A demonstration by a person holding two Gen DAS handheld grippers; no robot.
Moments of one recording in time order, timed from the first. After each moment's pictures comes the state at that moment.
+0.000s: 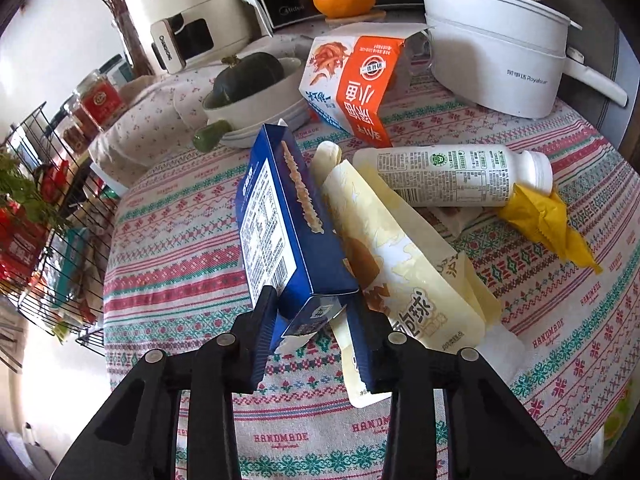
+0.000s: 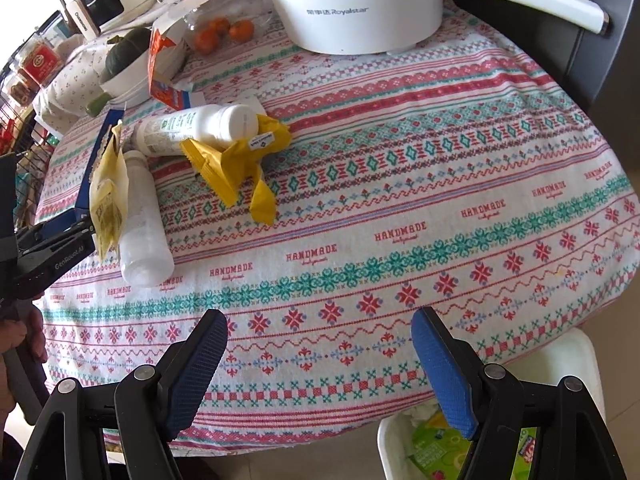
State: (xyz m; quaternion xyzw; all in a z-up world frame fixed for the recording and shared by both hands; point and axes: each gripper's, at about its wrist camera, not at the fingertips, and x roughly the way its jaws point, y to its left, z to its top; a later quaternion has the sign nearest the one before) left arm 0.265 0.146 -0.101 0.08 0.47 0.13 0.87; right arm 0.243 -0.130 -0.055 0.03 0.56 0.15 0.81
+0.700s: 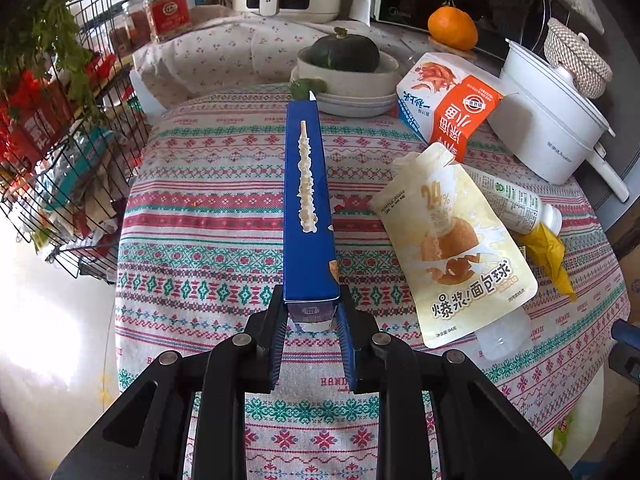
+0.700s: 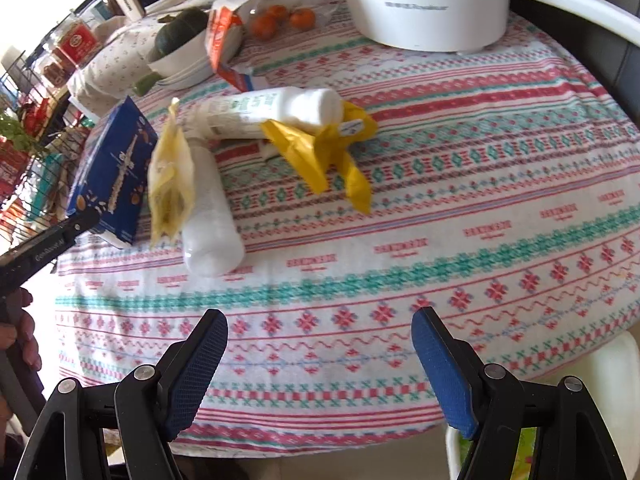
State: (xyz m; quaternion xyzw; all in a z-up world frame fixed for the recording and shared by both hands) left arm 0.210 0.242 -0.083 -0.09 0.48 0.14 0.86; right arm 0.231 -0.072 -0.052 0.04 0.55 0.21 0.81
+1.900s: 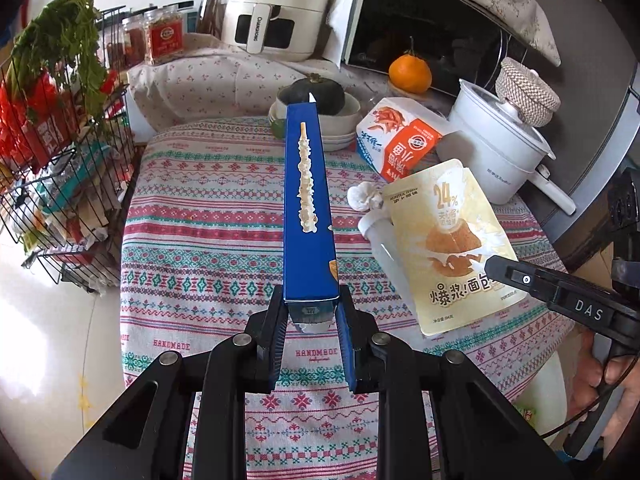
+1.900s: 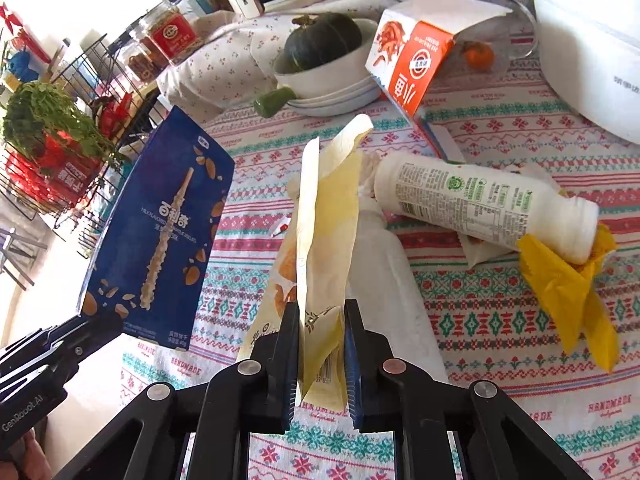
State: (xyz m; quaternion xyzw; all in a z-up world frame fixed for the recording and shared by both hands) left arm 0.161 0.229 -0.032 -0.13 0.43 0.08 0.89; right arm 0.281 0.058 -0.058 0.05 0.50 0.33 0.80
